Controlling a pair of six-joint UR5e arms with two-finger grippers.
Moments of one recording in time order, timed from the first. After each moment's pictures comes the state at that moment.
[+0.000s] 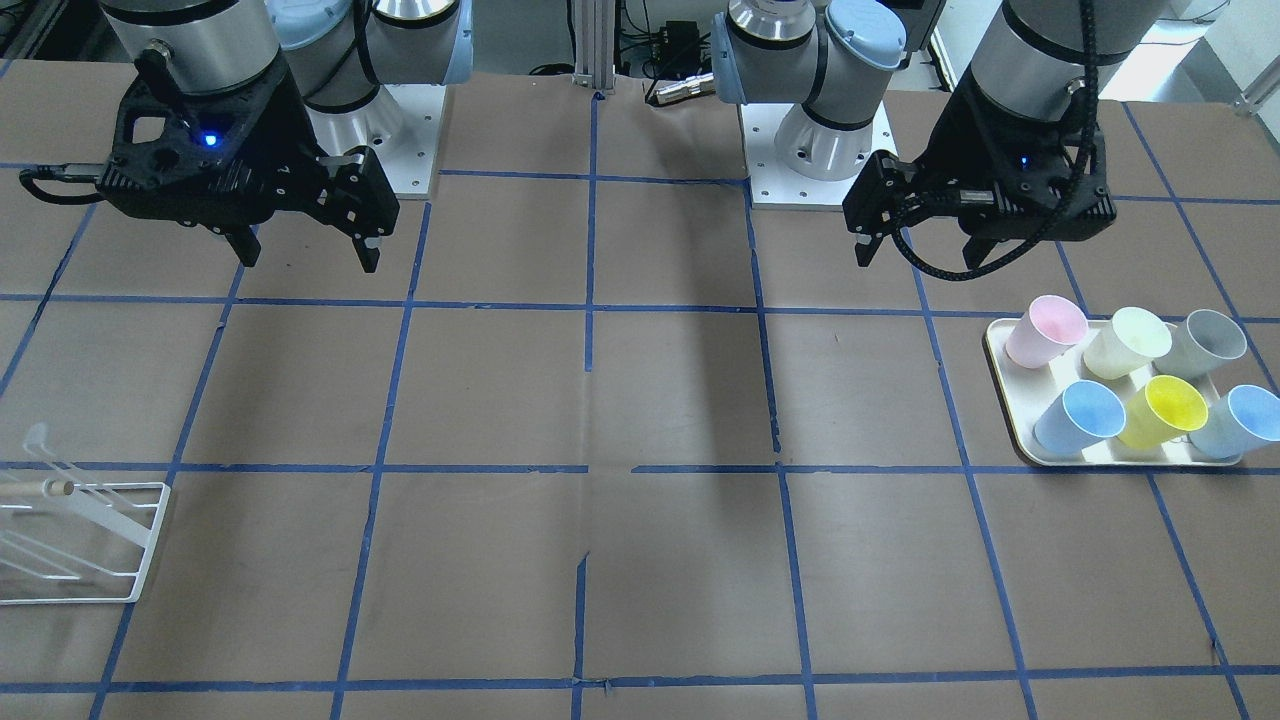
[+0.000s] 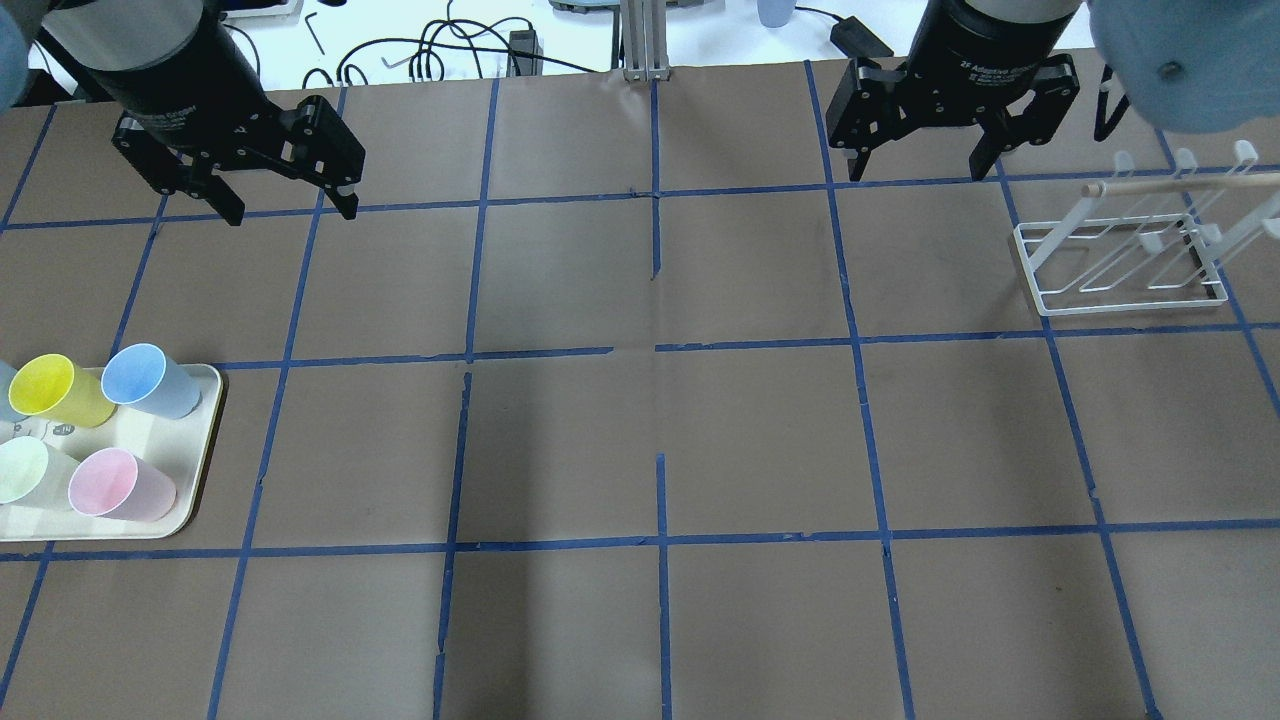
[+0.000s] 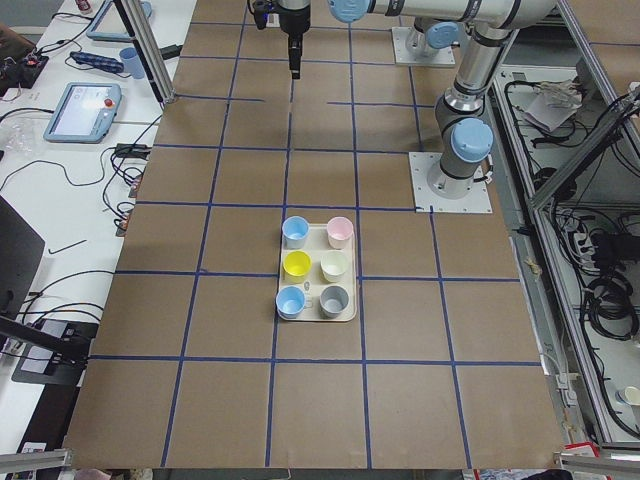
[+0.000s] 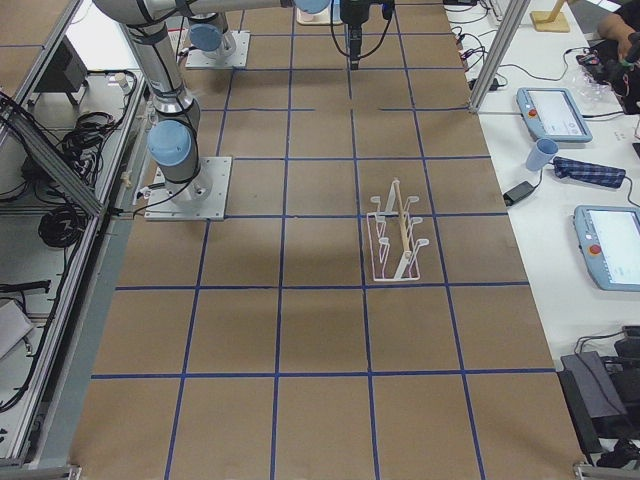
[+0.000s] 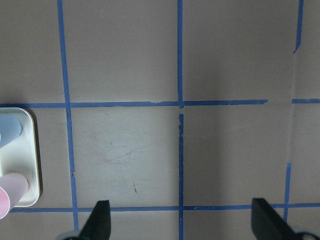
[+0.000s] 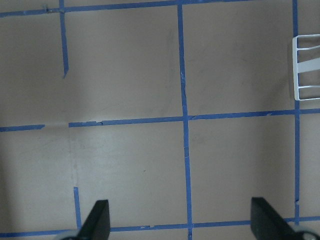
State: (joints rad) left arm -1.51 -1.60 -1.47 -1.65 1.57 0.07; right arm 1.63 -1.52 1.46 -1.58 -1.57 0.11
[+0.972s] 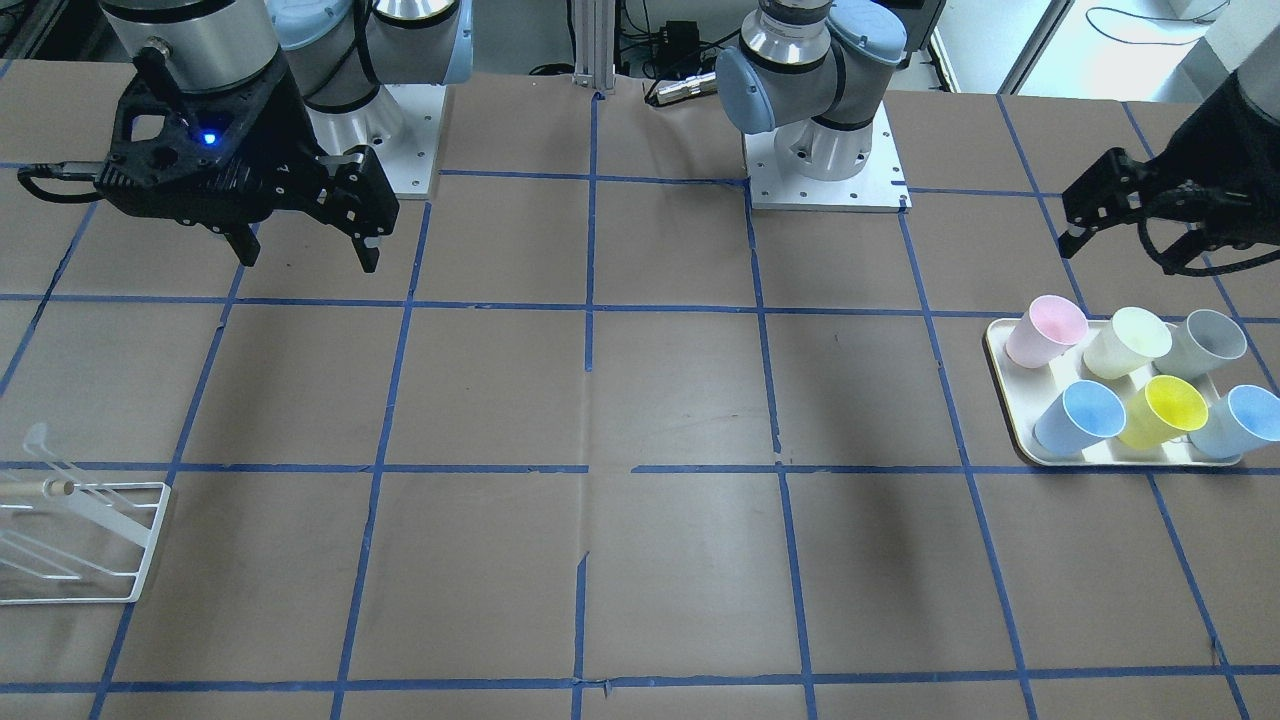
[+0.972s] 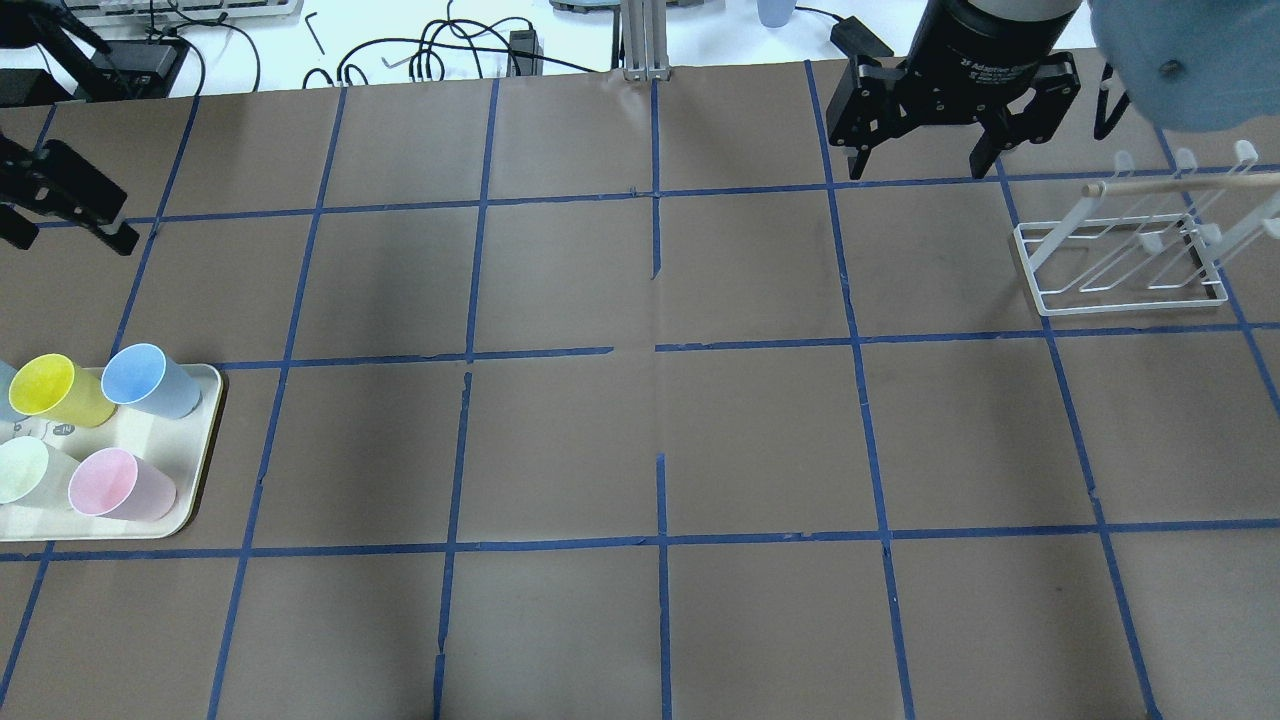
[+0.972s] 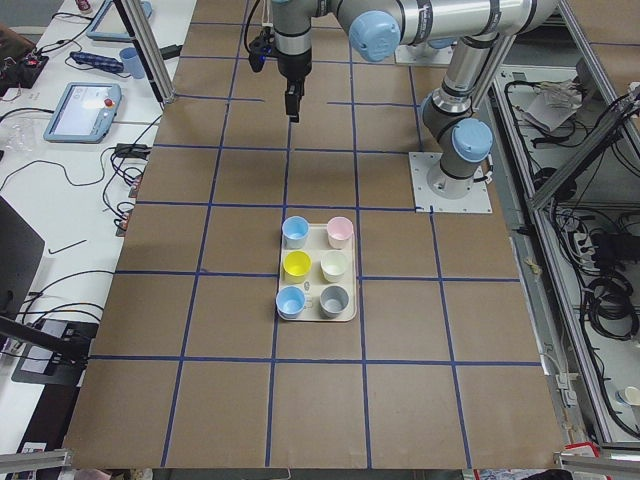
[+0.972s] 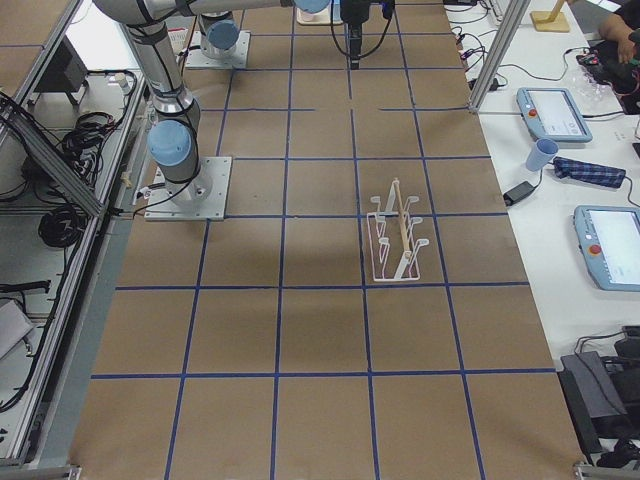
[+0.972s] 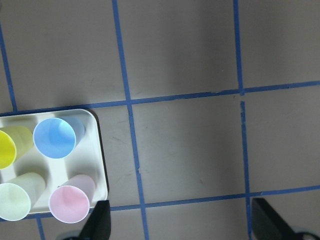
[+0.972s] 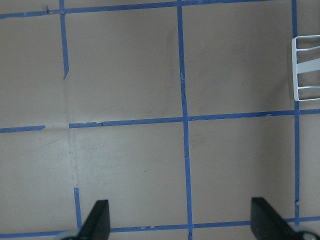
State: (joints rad) left arm -1.08 -1.58 -1.51 -1.67 1.56 0.66; right arm 1.63 -1.52 1.46 -1.58 -1.57 0.11
